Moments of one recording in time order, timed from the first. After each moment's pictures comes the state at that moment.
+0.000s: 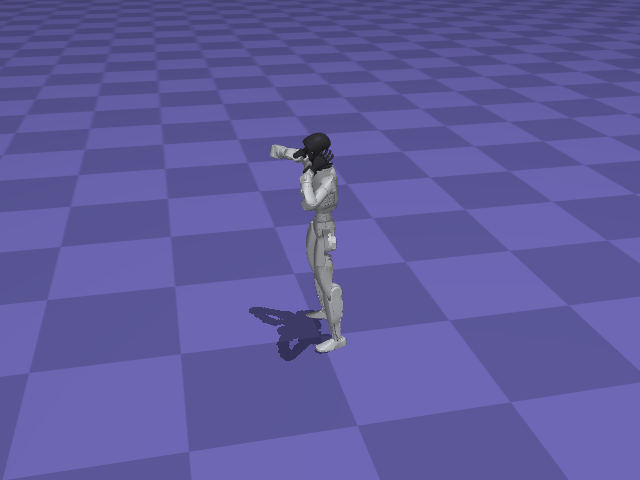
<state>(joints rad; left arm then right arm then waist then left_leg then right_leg) -1.42 0.89 -0.68 -0.91 0.36 -0.42 0.95 -1.37 -1.05 0.60 -1.05 -0.30 -0.38 -0.91 0.26 -0.31 0.13 0.04 0.11 0.38 -0.03 -0.16 -0.16 -0.01 -0.21 -0.34 0.05 -0.04 0.26</state>
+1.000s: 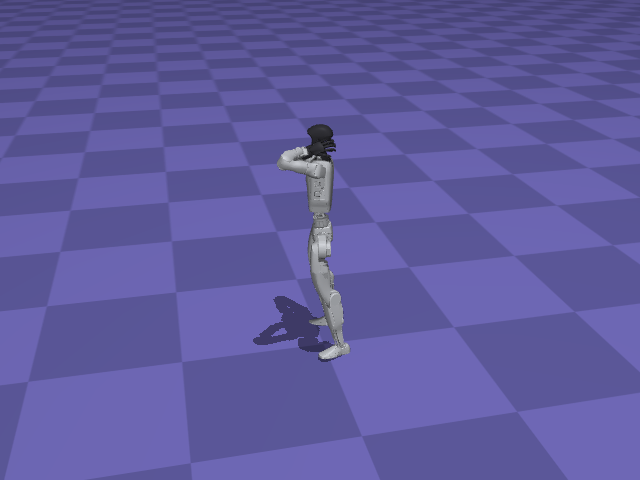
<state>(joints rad) -1.74 0.90 -0.87 -0.89 0.31 -0.41 1.00 -1.19 -0.94 0.44 -1.05 -0.32 -0.38 -0.90 -0.10 0.11 -0.10 0.09 0.14 0.54 -0.01 -0.21 -0.14 -0.04 -0.17 -0.20 0.04 -0.05 0.26</state>
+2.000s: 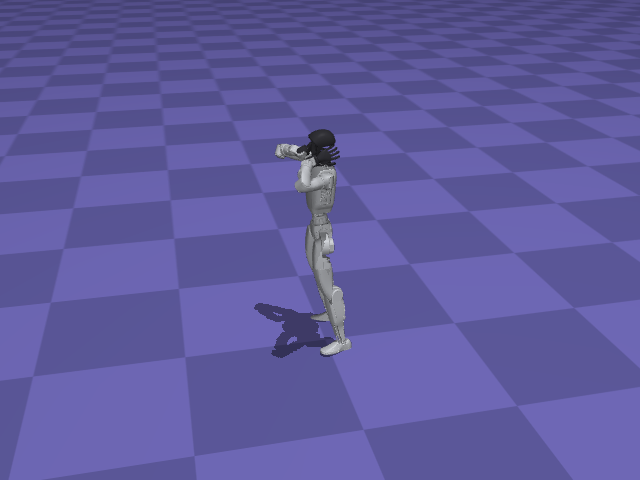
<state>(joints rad) -1.65 0.86 -0.70 -0.87 0.42 -0.43 0.93 -1.24 -0.99 0.47 -1.05 -0.27 -0.46 -0.88 0.12 -0.23 -0.12 0.04 0.12 0.37 -0.01 -0.20 -0.15 0.02 -0.20 -0.36 0.03 -0.09 0.24</state>
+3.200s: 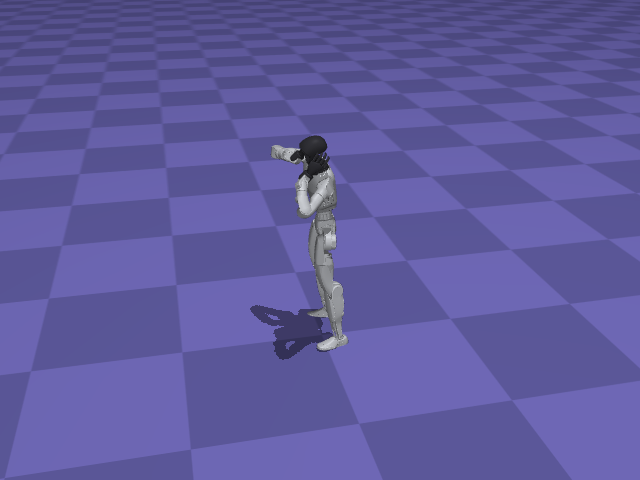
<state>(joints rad) -1.30 0.84 -0.61 -0.91 0.31 -0.44 0.95 -1.27 -1.04 0.58 -1.05 -0.27 -0.39 -0.93 0.24 -0.38 0.15 0.02 0.12 0.43 -0.04 -0.16 -0.15 -0.06 -0.19 -0.30 0.04 -0.01 0.26</state>
